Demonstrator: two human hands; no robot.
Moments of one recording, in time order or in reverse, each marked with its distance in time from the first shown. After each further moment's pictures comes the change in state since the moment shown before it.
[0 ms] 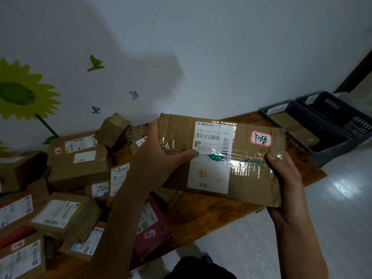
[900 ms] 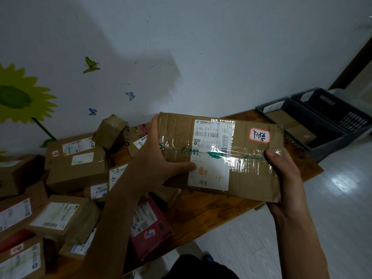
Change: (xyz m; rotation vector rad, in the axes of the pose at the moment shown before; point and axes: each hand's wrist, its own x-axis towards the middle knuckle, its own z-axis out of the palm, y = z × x) left_hand -0.008 0.001 -0.003 0.042 -0.166 -0.032; right_hand -0.003 0.001 -0.008 -0.010 -0.012 -0.001
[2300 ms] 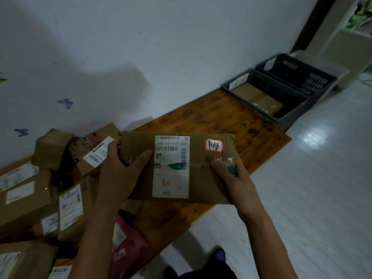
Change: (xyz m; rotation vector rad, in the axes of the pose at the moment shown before) left_hand 0.064 -0.026 0.069 0.082 0.245 -0.141; right_hand 0.029 0.036 -0.048 -0.342 0.016 0.185
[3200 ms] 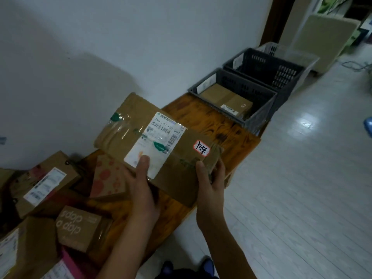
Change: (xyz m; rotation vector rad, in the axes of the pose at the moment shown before) left_hand -0.024 0.077 0.252 -0.898 -0.092 -0.343; right_hand 0.052 0.010 -0.120 0.472 0.390 0.063
